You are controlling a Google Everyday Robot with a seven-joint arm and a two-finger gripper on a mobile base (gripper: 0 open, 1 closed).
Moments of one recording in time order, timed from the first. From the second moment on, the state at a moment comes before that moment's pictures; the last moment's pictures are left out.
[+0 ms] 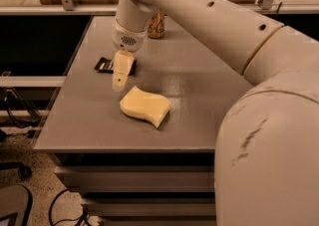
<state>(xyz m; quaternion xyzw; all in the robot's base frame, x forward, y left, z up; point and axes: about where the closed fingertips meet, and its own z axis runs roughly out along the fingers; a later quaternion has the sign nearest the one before) 0.631 0.104 0.845 -0.71 0.68 0.10 0.16</state>
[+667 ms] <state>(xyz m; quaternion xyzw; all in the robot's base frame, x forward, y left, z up) 0.640 0.118 0.811 -0.71 0.68 0.11 0.13</state>
